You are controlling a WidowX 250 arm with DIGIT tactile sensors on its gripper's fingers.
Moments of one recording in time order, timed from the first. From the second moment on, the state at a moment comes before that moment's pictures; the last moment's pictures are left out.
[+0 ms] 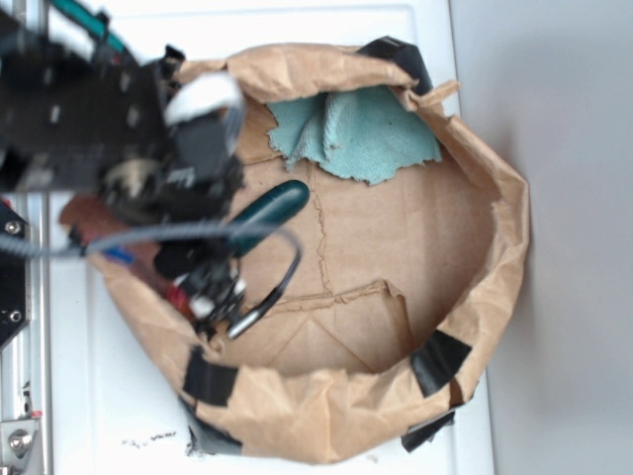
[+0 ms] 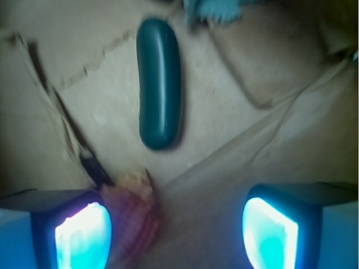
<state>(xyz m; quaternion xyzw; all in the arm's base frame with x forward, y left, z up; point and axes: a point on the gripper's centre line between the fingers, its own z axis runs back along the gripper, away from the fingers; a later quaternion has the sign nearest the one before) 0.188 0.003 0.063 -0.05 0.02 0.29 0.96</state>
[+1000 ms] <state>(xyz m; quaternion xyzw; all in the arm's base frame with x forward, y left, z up) 0.181 -0.003 0.054 -0.06 0.05 0.26 0.96</state>
